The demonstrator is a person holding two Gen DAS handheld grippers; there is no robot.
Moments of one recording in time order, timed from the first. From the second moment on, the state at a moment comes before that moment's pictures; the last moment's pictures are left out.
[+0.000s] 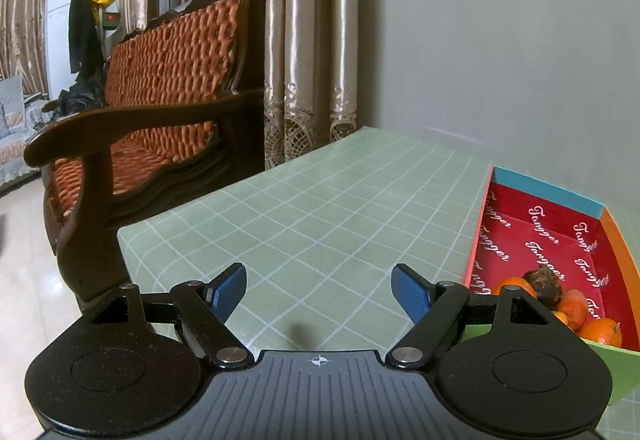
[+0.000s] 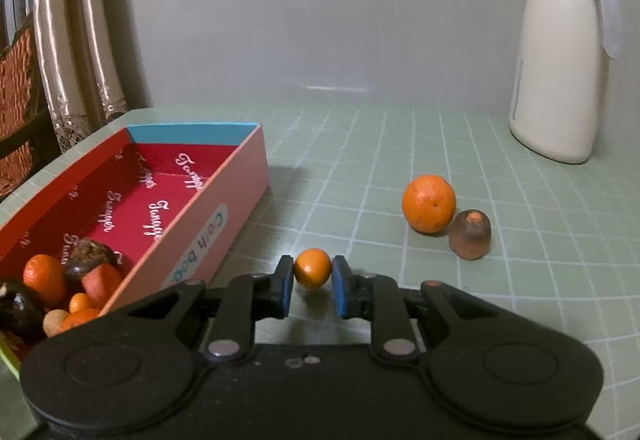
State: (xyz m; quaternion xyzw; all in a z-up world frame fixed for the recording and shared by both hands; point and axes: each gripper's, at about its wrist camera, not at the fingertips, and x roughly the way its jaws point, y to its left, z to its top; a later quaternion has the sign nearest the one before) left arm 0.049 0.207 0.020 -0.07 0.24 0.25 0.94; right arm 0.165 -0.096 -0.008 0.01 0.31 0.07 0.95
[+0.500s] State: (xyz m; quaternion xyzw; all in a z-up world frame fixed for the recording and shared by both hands) left arm 0.047 0.208 0.020 -0.07 0.24 0.25 0.94; right arm 0.149 -0.072 0.027 0.00 0.27 0.12 0.96
